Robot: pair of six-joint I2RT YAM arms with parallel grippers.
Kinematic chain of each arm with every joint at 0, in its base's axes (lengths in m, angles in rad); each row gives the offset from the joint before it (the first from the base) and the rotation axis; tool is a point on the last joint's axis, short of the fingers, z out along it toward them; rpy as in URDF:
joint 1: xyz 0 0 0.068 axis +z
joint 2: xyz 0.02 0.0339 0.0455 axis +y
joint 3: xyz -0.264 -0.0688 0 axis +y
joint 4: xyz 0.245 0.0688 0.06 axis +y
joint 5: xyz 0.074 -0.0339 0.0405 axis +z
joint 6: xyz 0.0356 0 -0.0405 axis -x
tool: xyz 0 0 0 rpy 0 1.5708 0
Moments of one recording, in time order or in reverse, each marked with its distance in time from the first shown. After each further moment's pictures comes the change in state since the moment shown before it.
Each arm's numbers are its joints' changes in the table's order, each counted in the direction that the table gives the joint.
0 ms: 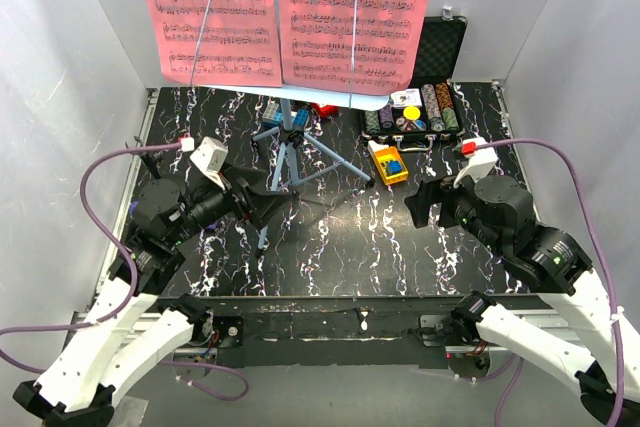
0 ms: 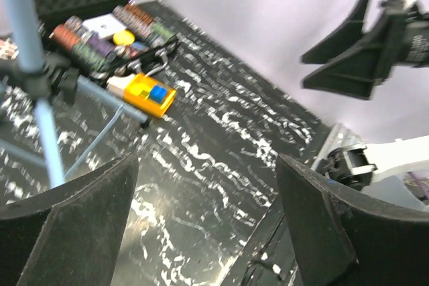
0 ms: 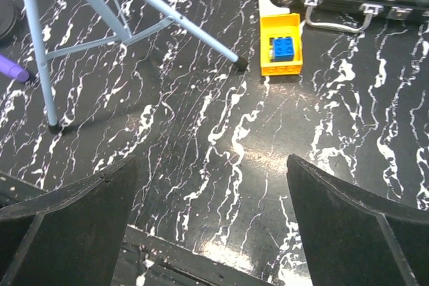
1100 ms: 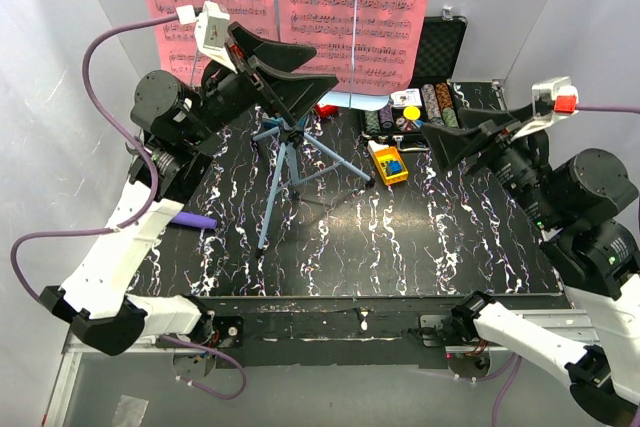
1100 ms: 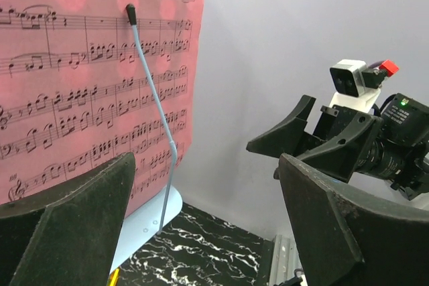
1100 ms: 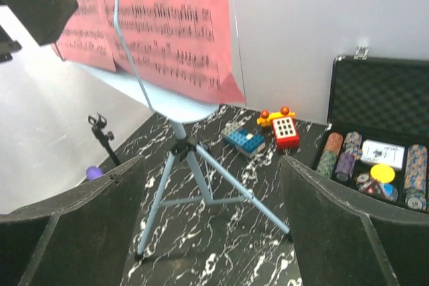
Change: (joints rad) left arm -0.077 0.610 -0.796 -0.293 -0.110 0.160; right arm -0.078 0.095 -0.364 -0.303 0.169 0.084
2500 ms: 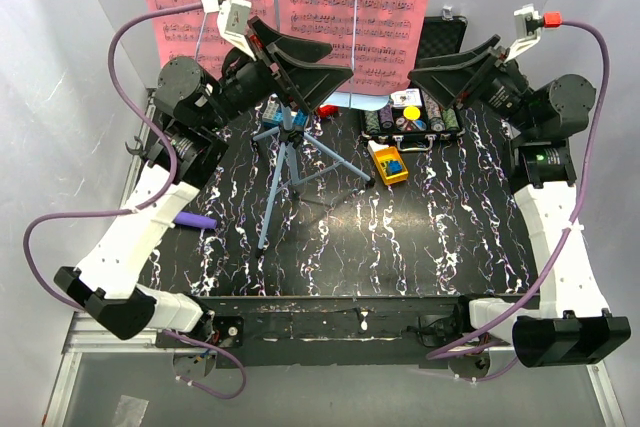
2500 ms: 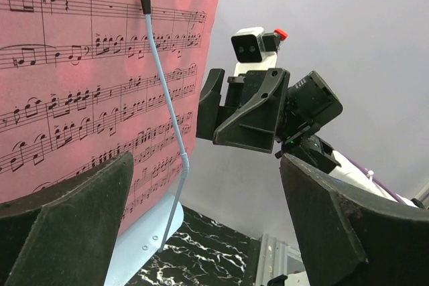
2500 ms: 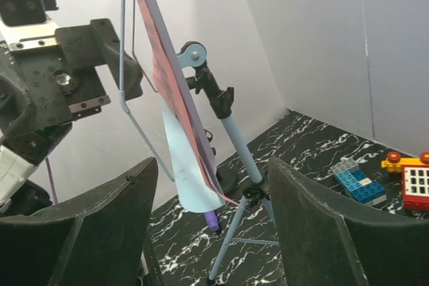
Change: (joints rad) left arm -0.005 0.100 -0.058 -0.031 -0.023 0.064; right arm -0.584 0.375 0.048 -0.764 0.946 -0.591
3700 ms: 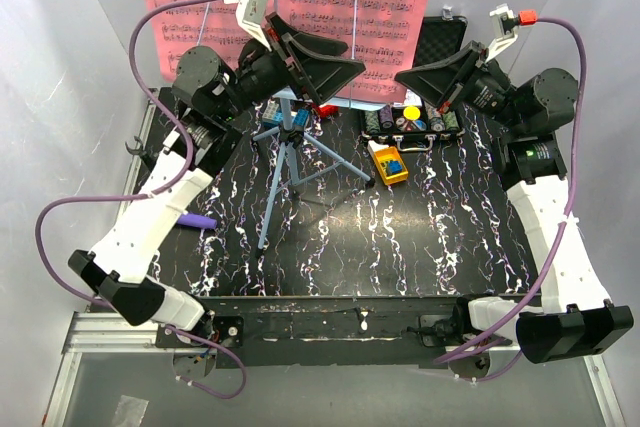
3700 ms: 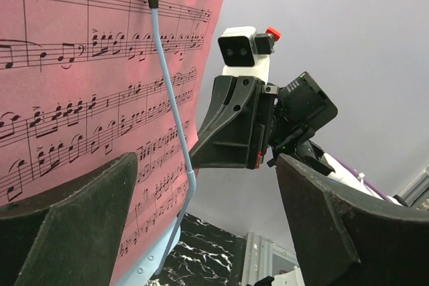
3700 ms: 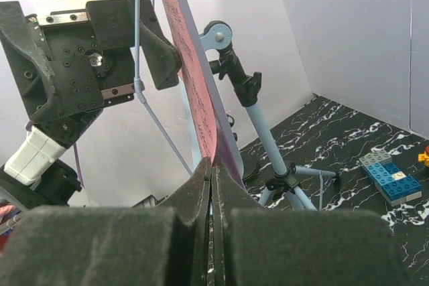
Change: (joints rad) left arm -0.009 0.087 -0.055 -0.029 -0.034 0.061; right arm 0.091 0.032 -0.025 0.034 0.022 0.013
